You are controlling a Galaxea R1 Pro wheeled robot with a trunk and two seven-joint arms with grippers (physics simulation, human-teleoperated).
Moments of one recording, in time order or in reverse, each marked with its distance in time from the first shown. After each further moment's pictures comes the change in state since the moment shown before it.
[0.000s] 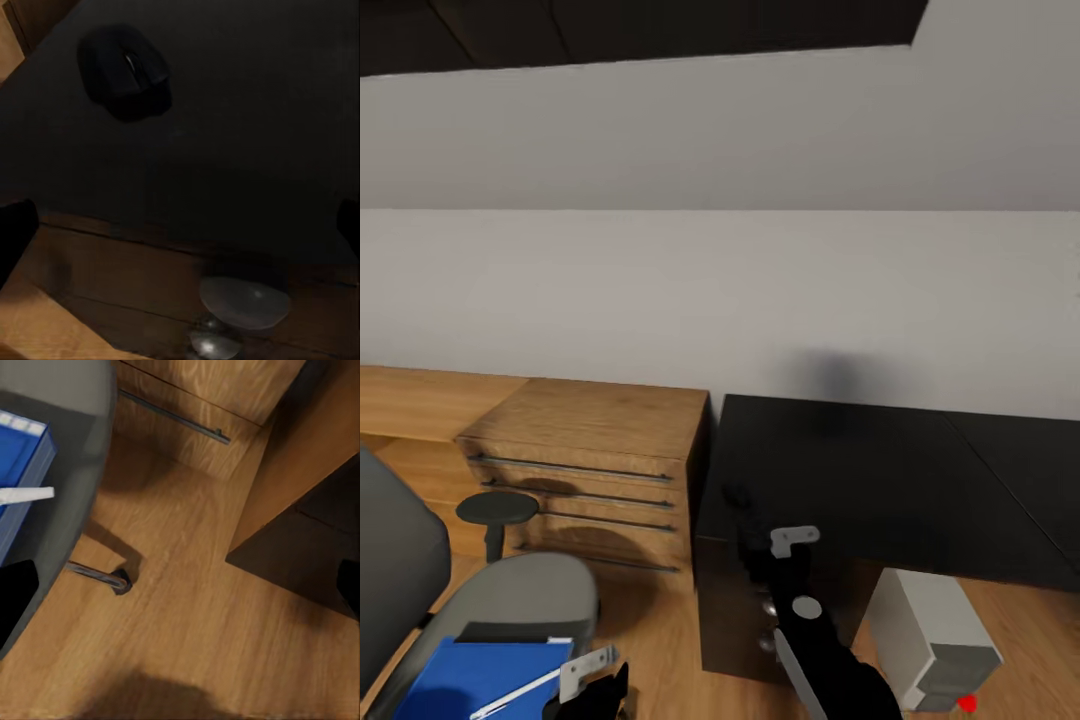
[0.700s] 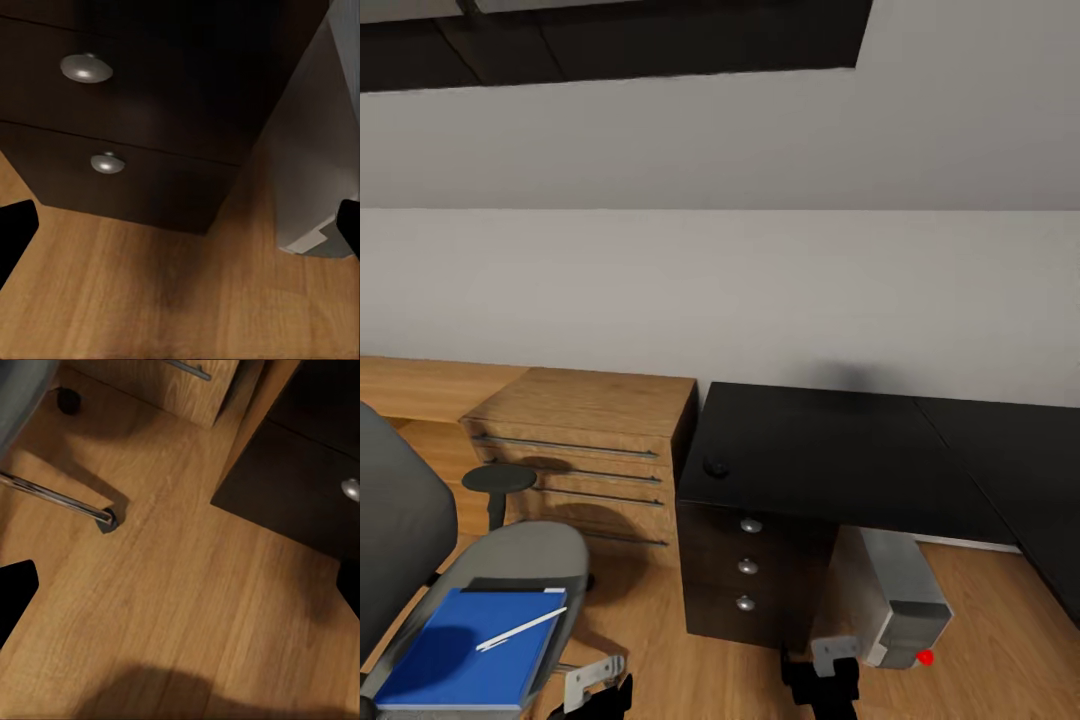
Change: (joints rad) left arm 0.000 -0.005 -0.023 0.033 -0.001 0.000 -0.004; right arm 0.181 -0.101 0.004 0.273 -0.004 -0.324 -0.007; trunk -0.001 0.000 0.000
